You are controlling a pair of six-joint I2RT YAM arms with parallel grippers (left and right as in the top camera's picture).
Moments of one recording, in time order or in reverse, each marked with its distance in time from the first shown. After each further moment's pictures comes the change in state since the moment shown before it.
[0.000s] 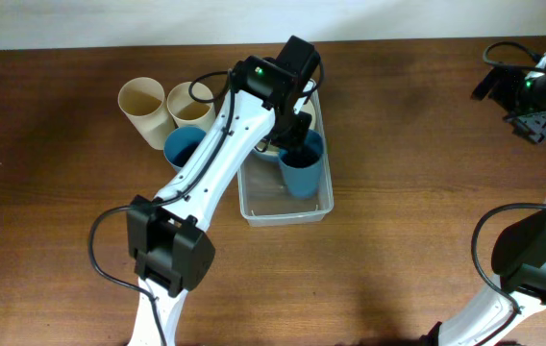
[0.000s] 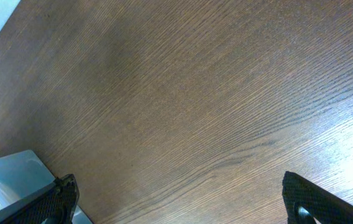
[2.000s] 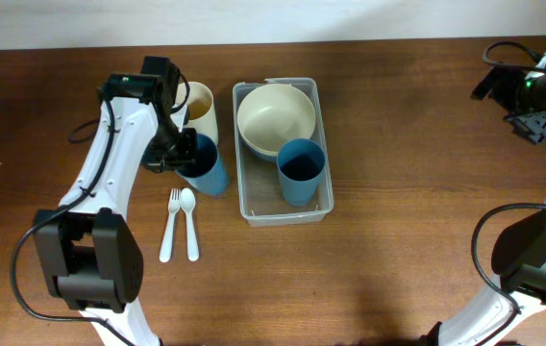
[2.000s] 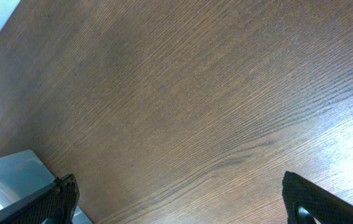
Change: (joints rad) left arm 0.450 -0.240 -0.511 0.048 0.043 0.036; right arm 0.000 0.000 0.000 0.000 0.000 -0.001
